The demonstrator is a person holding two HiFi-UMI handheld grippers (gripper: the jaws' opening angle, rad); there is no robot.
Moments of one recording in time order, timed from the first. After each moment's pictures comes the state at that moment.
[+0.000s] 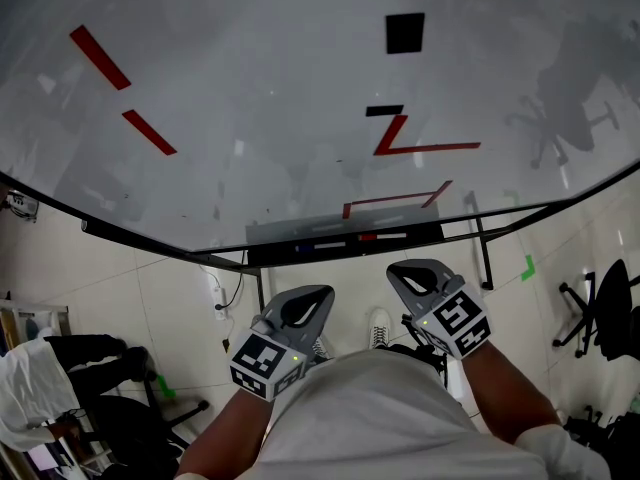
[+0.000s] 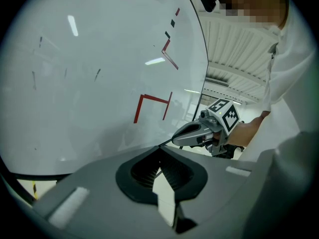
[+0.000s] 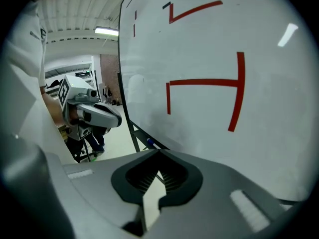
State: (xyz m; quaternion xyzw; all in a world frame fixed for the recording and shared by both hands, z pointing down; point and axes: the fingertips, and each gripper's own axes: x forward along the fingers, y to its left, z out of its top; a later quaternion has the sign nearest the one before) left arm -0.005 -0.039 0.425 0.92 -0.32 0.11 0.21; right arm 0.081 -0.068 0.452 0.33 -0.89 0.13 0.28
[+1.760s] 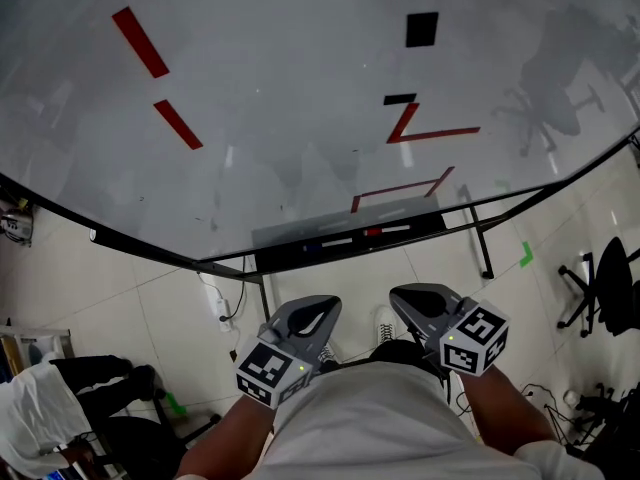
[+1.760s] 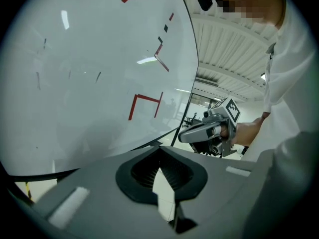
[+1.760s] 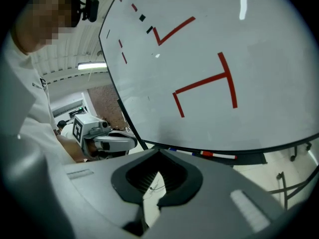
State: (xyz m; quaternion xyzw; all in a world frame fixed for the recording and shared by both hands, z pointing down) left arm -0.022 -0.012 0.424 0.94 -0.26 0.11 0.20; right arm 0.056 -0.015 0.423 0.36 -0.88 0.26 0.14
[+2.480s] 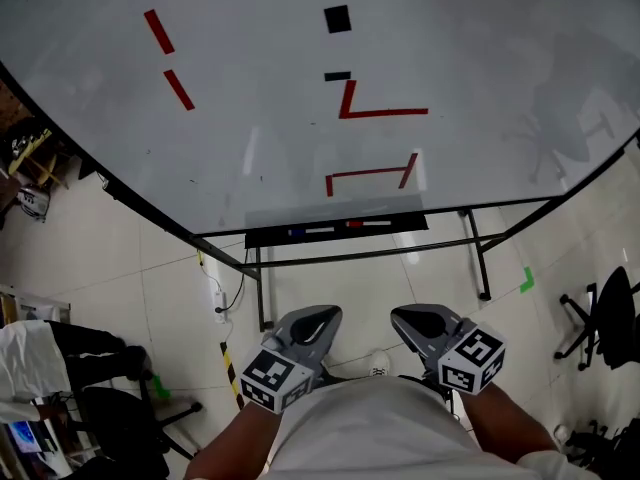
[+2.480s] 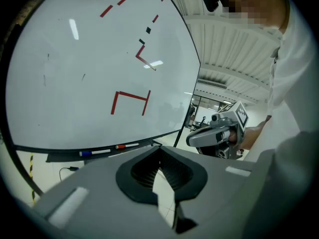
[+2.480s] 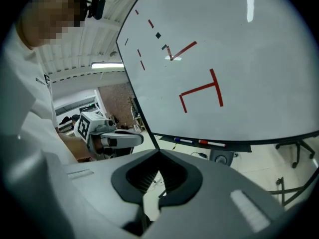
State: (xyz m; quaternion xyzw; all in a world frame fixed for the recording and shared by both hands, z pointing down) left arm 0.032 0.057 0.419 0.92 -0.33 0.10 0.21; right arm 0.111 0.065 0.416 0.31 -0.91 0.24 0.14
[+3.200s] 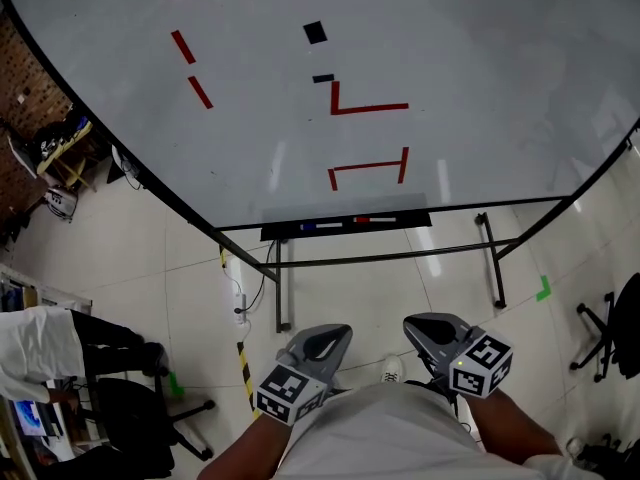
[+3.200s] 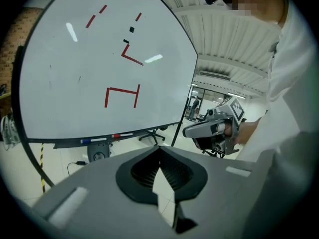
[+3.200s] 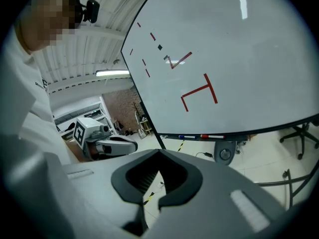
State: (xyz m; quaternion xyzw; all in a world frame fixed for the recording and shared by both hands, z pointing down) left arm 0.054 0.128 0.420 0.90 -0.35 0.14 0.20; right arm 0.142 0.115 0.415 0.30 -0.92 0.25 0.10
